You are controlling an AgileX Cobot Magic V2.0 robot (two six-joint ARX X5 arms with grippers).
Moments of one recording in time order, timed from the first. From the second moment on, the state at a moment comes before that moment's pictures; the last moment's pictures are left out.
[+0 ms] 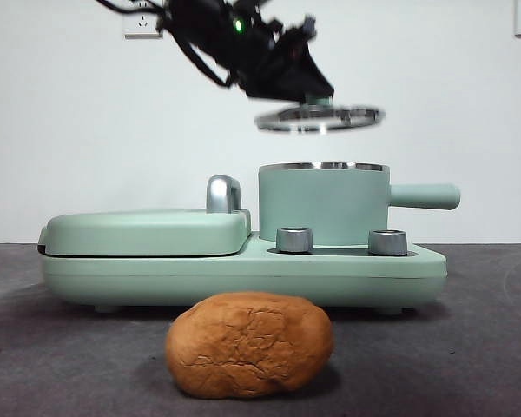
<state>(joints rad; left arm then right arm) -0.57 1.87 1.60 -0.02 0.43 0.17 0.14 0.46 0.72 -0.57 -0.34 -0.20</state>
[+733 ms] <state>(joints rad) -0.48 1.51 1.60 -0.49 0.39 0.19 0.14 0.46 0.72 -0.58 -0.34 -0.20</state>
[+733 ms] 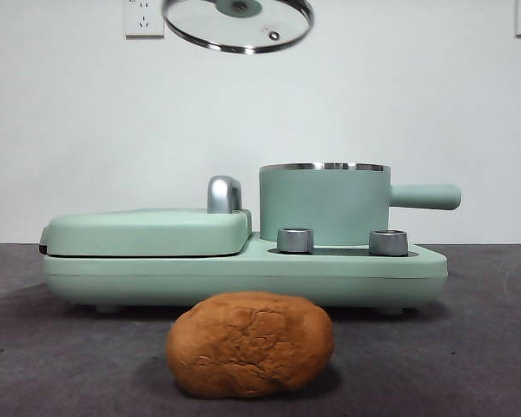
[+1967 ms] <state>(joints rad) -0.32 0.96 0.98 -0.49 0.36 0.11 0.62 0.92 0.72 -0.52 -0.39 -0.34</state>
